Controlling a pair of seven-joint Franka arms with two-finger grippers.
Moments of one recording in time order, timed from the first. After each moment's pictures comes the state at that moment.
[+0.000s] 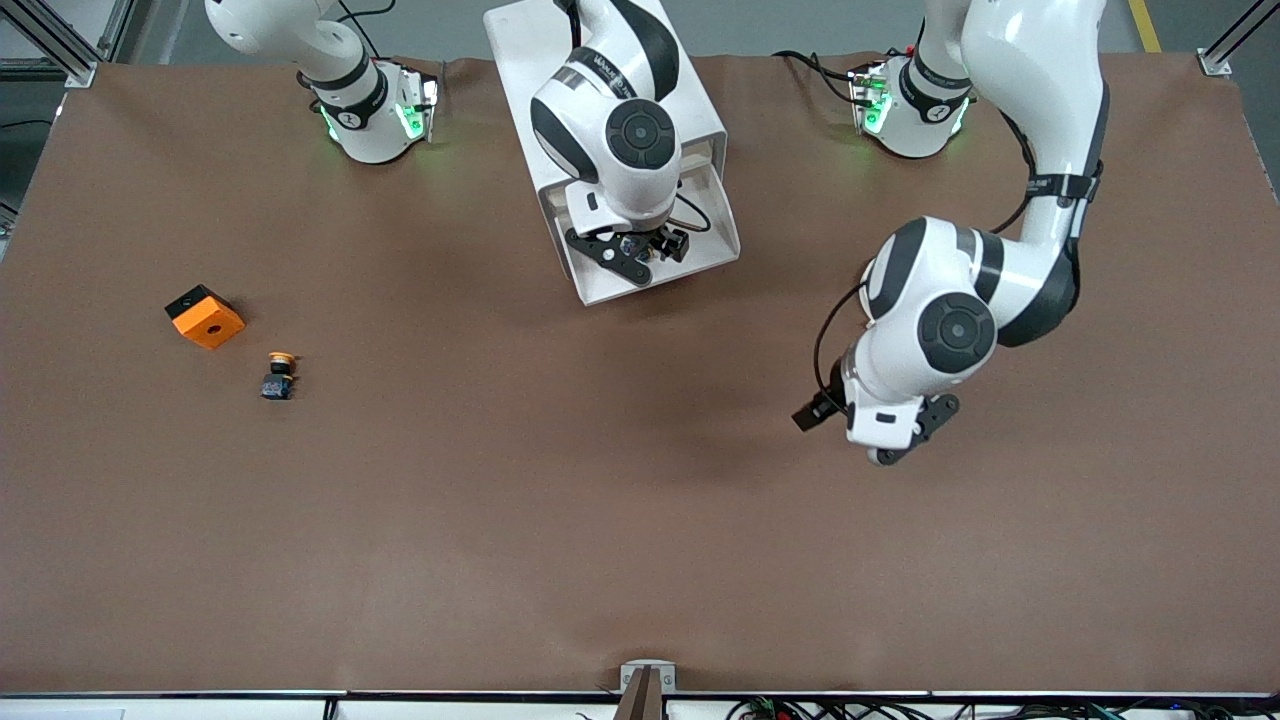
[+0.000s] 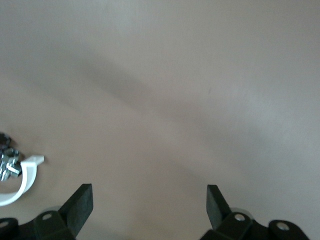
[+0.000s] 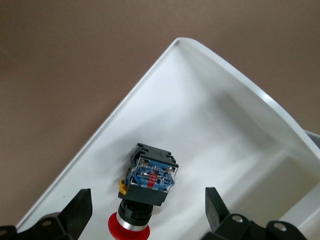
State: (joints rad) left arm -0.49 0.45 0.09 -1.66 -0.18 2.01 -0.93; right arm 0.97 0.46 -0.08 -1.60 0.21 1.88 1.33
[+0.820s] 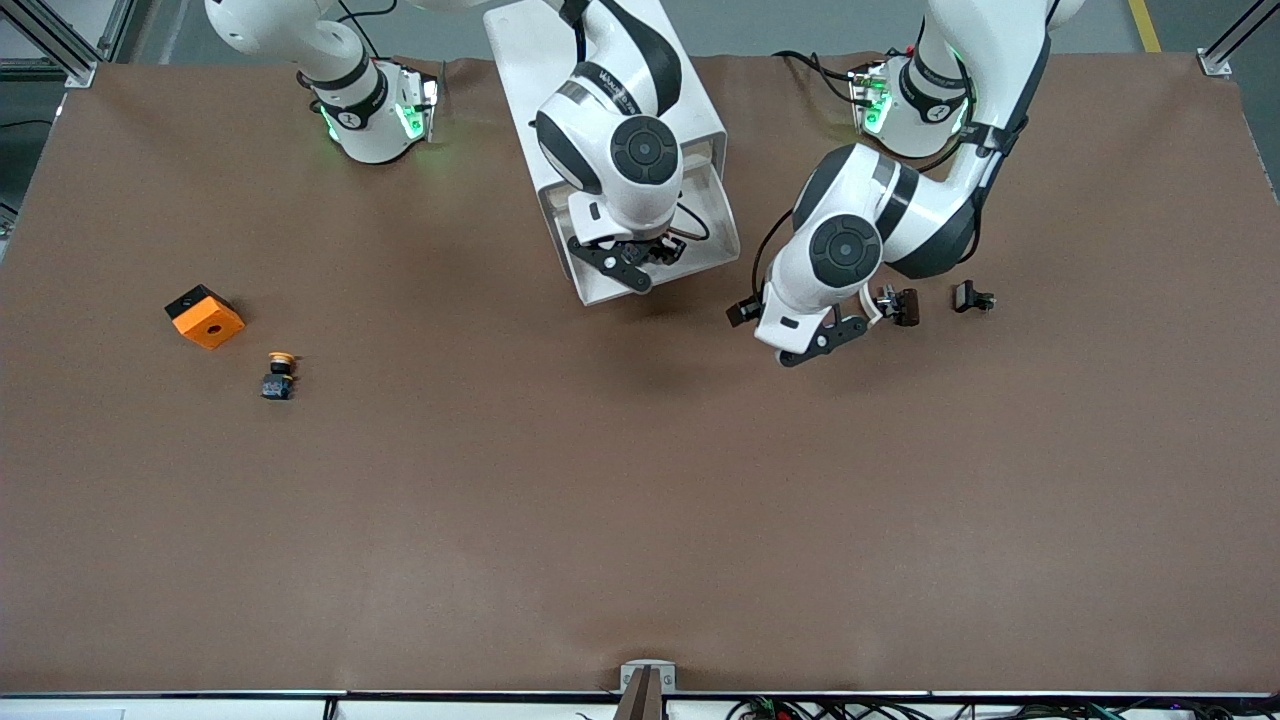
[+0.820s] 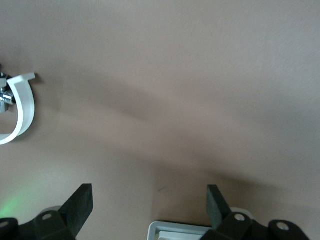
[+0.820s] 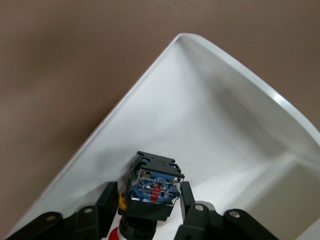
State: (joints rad) left arm -0.49 0.31 -0.10 -1.94 -0.18 2.02 -0.91; right arm 0.97 0.49 -0.08 -1.60 0.21 1.89 1.32
